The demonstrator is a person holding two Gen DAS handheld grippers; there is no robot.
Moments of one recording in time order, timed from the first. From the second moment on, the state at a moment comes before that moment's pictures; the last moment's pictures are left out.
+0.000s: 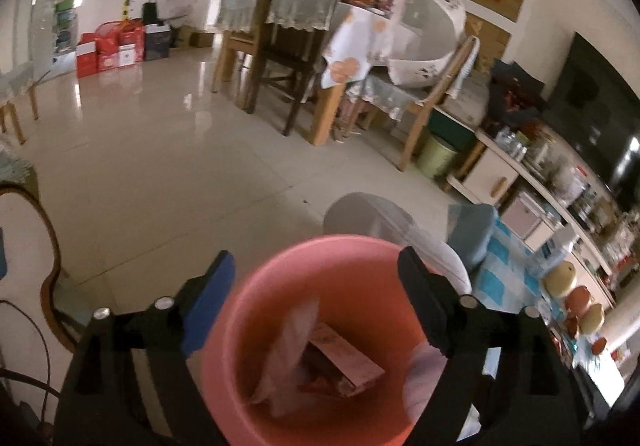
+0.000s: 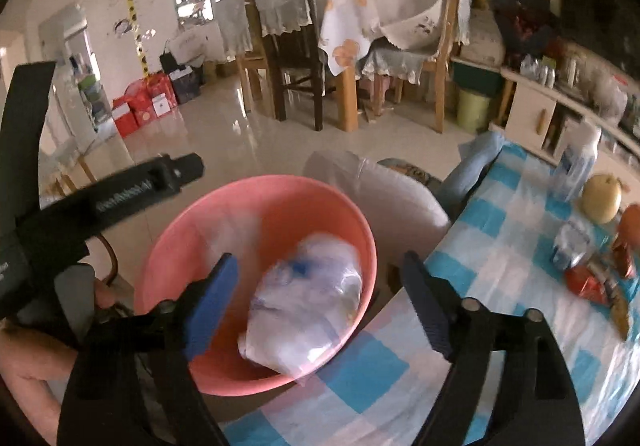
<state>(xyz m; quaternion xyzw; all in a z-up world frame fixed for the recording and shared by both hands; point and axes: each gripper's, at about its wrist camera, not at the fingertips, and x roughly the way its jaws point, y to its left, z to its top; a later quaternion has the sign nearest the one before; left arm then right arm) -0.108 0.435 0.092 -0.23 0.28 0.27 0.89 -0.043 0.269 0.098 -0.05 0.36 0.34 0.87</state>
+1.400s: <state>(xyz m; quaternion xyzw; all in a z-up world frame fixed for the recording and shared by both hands) -0.070 0.258 0.126 -0.07 0.20 0.16 0.96 -0.060 0.066 0.092 0.00 0.34 0.20 0.92</state>
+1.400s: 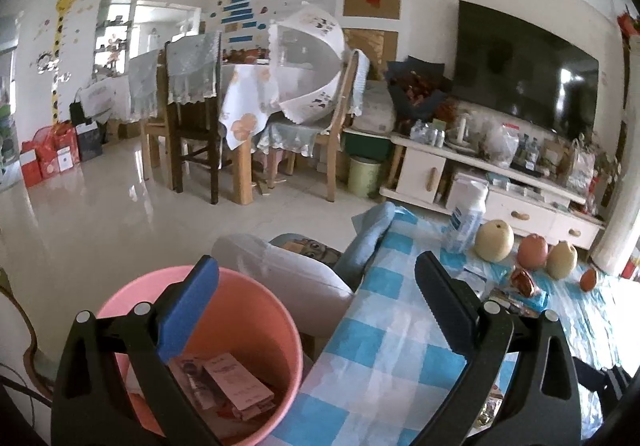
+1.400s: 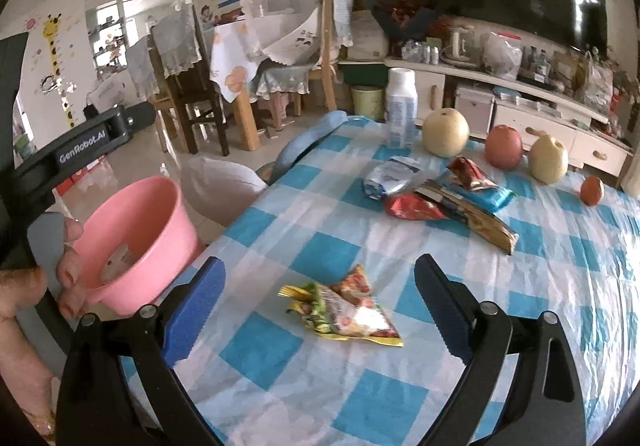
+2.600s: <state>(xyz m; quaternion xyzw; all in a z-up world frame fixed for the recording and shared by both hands) -0.033 0.139 0.097 0.05 0.25 0.06 0.97 -0.024 -0.066 0.083 0.07 0.35 0.12 0.93</state>
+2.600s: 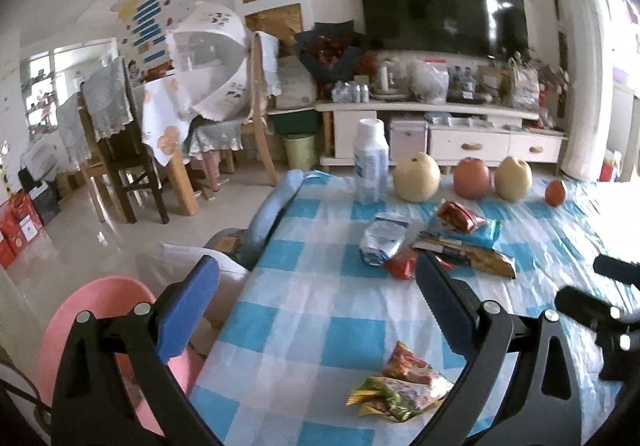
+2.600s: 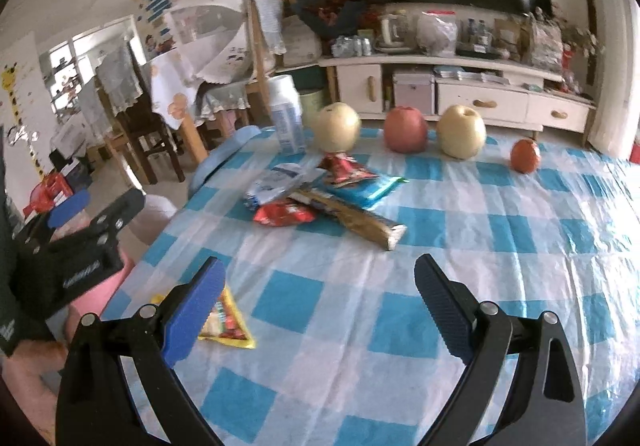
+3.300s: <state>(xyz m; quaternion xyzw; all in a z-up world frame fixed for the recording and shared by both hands) 0.062 0.117 0.069 0.07 0.34 -0.04 0.94 0.104 -0.081 0.051 0.06 0.38 0.15 0.91</state>
